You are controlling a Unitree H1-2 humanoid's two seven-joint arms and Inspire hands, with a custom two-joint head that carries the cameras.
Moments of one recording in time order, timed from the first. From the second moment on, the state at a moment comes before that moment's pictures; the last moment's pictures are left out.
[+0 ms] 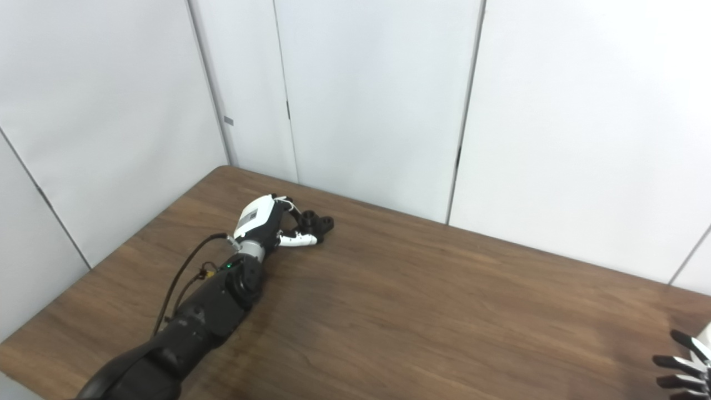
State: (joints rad) left arm -0.52 0.45 -0.15 0.69 0.47 0.10 0.27; right arm -0.04 -0.29 -0.07 -0.09 -0.36 -0.20 -0.05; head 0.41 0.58
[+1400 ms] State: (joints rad) left arm -0.36 0.28 -0.55 0.25 0.55 -0.17 -0.01; right arm -0.09 -0.25 -0.05 -0.18 -0.45 -0.08 -0.04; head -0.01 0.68
